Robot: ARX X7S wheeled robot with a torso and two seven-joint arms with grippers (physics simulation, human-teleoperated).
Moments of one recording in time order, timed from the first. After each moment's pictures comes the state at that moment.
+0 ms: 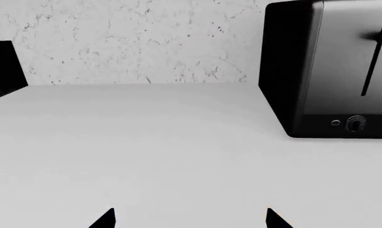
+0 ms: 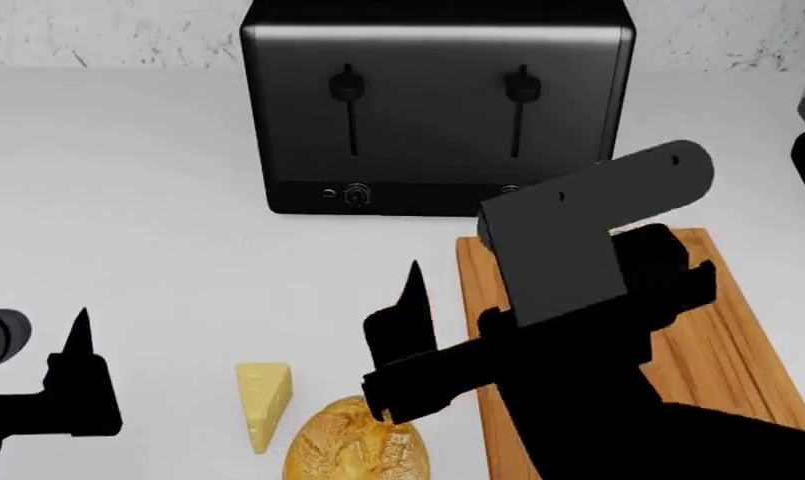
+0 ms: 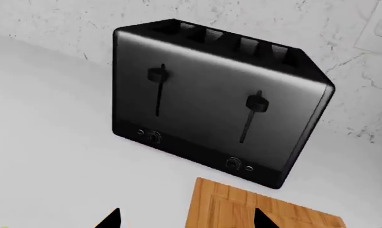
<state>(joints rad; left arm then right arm) -0.38 -0.16 -0.06 0.73 -0.23 -1.21 -0.19 0.88 0.43 -0.11 -0.59 1.28 1.46 0.73</state>
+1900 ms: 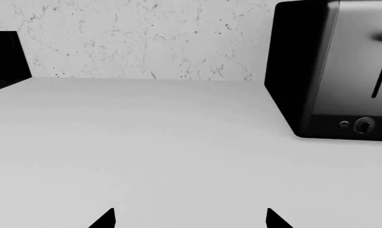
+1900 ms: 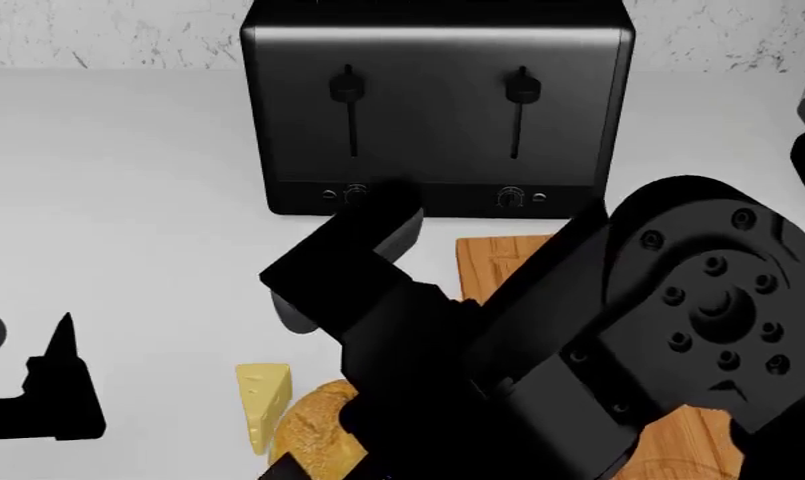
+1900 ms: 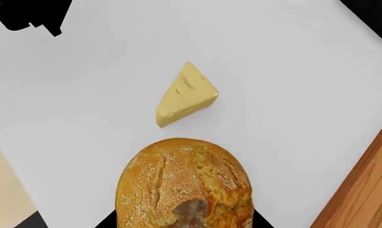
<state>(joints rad) -0.36 -0.19 -0.12 0.72 -0.32 -1.20 -0.21 1.49 0.48 -0.96 0.02 2.07 1.48 0.75</state>
